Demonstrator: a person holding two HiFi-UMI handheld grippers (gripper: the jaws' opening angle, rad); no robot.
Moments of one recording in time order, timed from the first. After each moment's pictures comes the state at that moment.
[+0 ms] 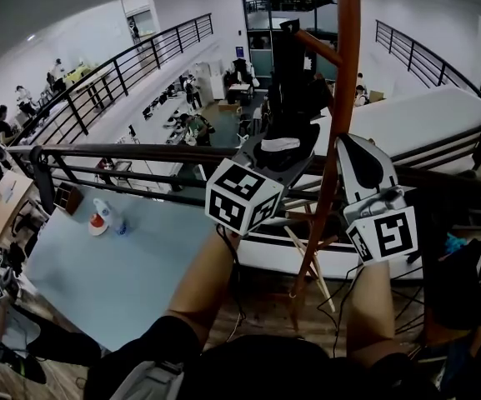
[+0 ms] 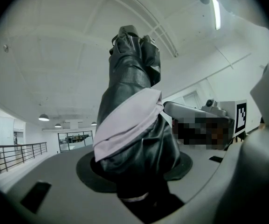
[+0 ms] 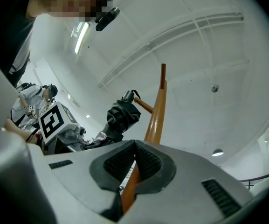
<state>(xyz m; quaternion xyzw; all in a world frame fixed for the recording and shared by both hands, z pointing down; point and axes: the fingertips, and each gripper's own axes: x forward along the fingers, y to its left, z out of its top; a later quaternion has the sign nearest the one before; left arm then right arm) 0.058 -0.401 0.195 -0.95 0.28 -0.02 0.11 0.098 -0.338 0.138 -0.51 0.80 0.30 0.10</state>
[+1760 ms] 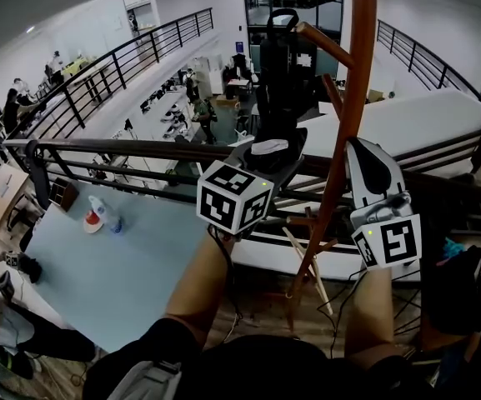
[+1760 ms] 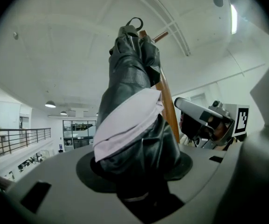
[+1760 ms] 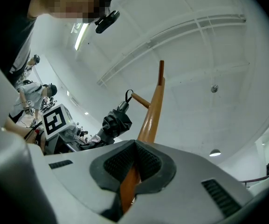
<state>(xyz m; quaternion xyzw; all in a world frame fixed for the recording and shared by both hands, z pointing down) 0.031 -0.429 0.222 -0.95 0.30 -0.03 0.04 0.103 -0.351 0.146 -0.52 0.79 0.30 0.09</state>
